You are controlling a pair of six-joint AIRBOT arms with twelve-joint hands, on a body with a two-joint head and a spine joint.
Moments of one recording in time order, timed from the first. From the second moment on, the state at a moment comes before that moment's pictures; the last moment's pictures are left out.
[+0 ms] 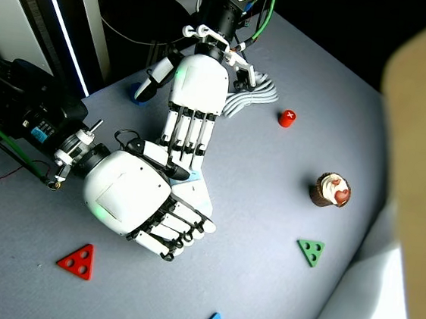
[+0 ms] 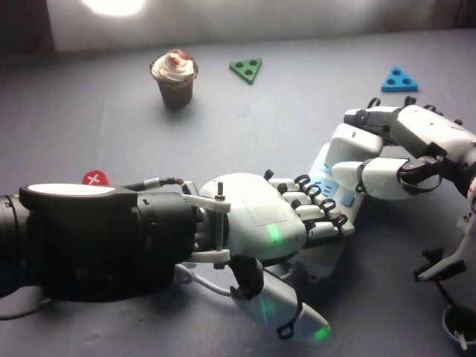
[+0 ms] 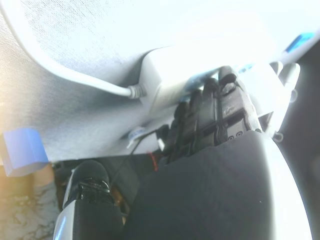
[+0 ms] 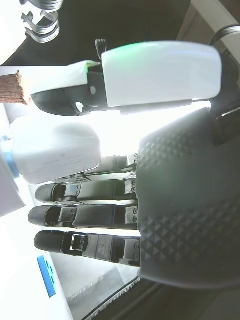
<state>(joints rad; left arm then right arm) 0.59 -1.23 0.98 1.10 0.01 0.09 -0.45 -1.18 1.03 1.06 0.82 -1.15</state>
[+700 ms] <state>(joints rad) 0.59 -1.23 0.98 1.10 0.00 0.09 -0.45 -1.18 1.03 1.02 0.80 -1.12</state>
